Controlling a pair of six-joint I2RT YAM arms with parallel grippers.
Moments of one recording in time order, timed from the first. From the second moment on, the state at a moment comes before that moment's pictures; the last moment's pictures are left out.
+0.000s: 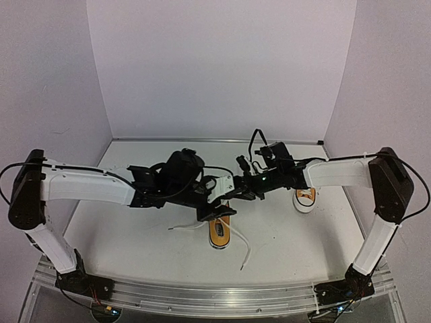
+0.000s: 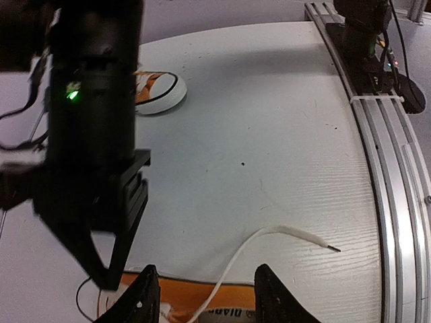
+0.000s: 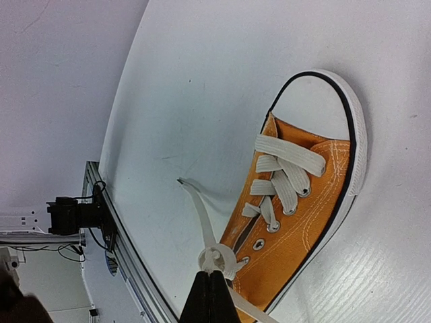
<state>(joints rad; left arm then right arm) -1.09 1.67 1.18 -0.08 0.22 0.42 0.67 1.78 1.12 -0.07 -0.61 0.62</state>
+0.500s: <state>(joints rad) -0.93 1.38 0.75 0.16 -0.05 -0.04 0.81 1.81 1.21 -0.06 -0.59 0.67</state>
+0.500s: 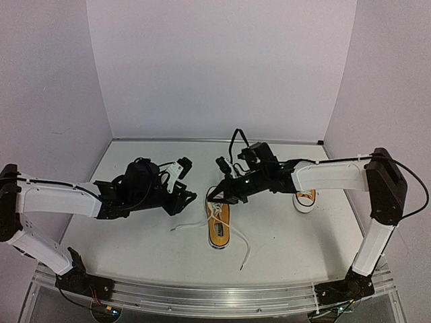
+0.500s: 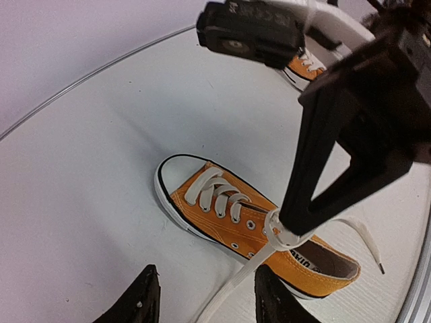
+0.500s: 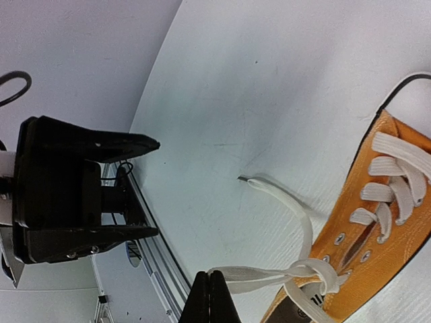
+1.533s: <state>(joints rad) -0.91 1.48 0.61 0.43 0.07 -0.34 0.88 1.82 1.30 -0.27 -0.43 0.59</state>
